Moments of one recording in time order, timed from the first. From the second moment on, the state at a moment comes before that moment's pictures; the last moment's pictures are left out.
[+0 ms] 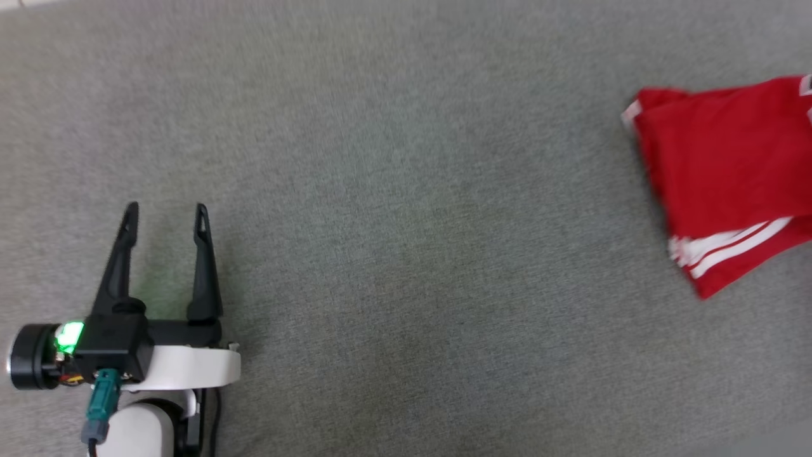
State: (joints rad) left arm -0.10 0.13 0.03 -0.12 0.00 0.03 -0.26; right arm -0.77 -0.89 0.53 0.39 0.66 0.13 0.41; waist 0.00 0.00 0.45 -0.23
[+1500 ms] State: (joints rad) left arm 0.04 0.06 0.00 -0.05 -0.04 0.06 -0.26; right arm -0.43 -0.27 -0.04 0.18 0.10 0.13 -0.26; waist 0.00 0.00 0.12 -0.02
